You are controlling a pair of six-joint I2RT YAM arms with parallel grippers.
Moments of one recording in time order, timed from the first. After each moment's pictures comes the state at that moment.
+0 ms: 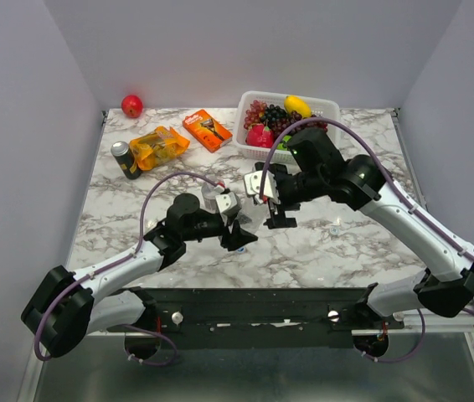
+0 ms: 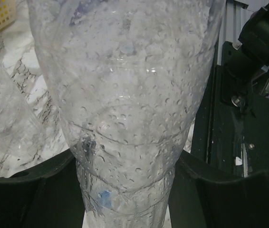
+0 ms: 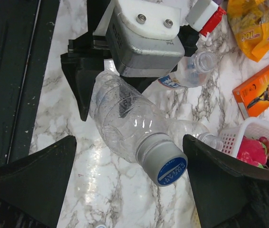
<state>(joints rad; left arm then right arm) -0.70 1.11 0.50 0.40 0.61 -0.05 0.84 1.39 1.64 -1.04 -0.49 -0.90</state>
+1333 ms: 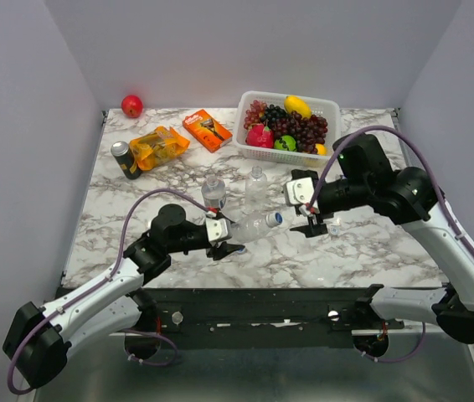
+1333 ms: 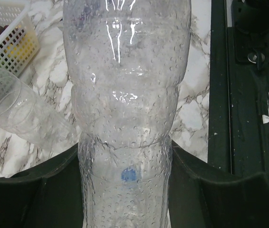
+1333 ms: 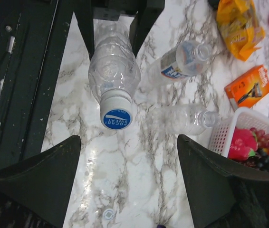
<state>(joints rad) -0.72 0.84 0.46 0.16 0.63 0.29 0.72 1.20 1.59 -1.14 -0.59 -0.97</state>
